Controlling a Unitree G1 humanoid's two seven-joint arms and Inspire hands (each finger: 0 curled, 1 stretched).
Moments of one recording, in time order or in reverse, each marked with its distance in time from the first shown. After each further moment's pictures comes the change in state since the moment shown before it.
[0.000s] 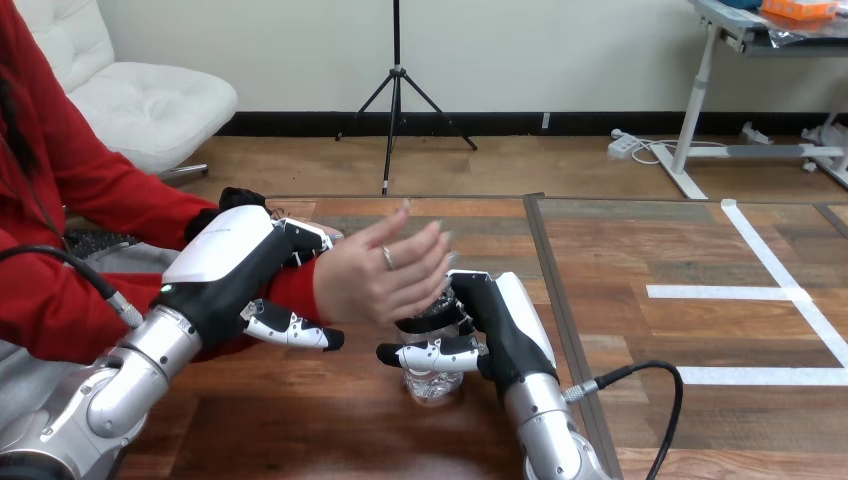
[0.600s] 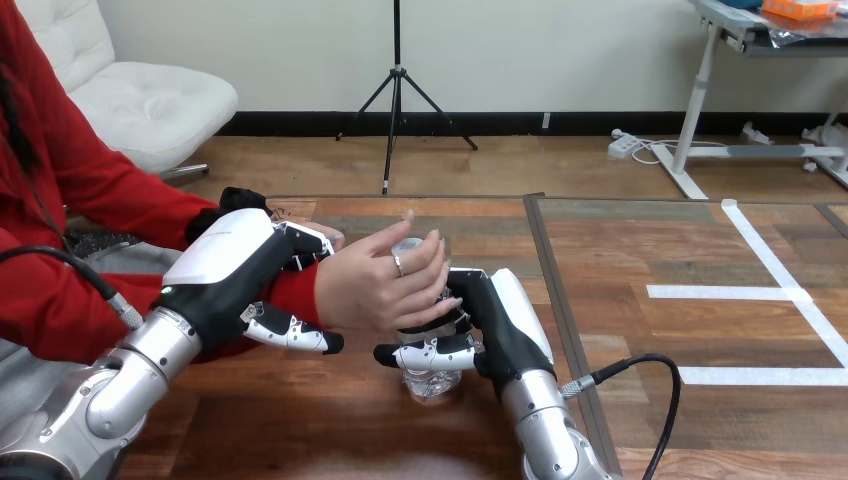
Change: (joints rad) left arm 0.001 0.001 0.000 0.000 -0.001 0.000 -0.014; right arm -0.012 0.003 0.002 0.011 -0.032 0.000 -0.011
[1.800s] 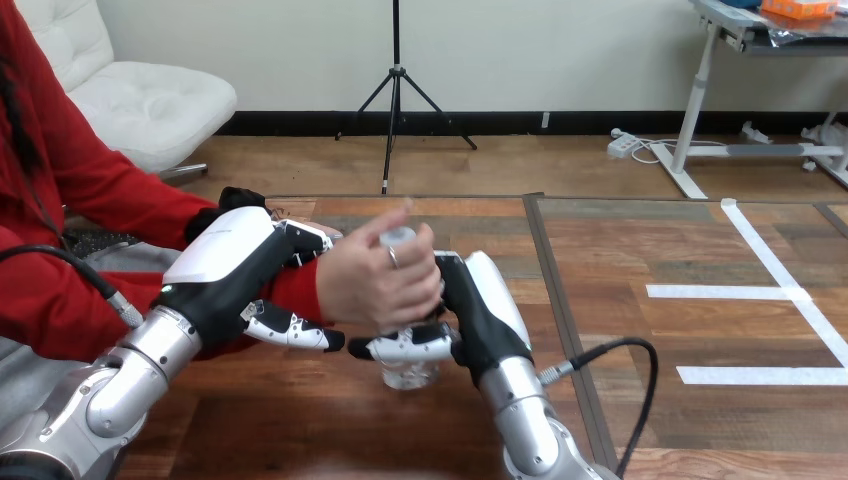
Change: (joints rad) left arm -0.001 -0.001 0.005 -0.002 -0.006 -0.003 0.000; right arm 0.005 0.034 0.023 -0.102 -0.023 -0.002 0.004
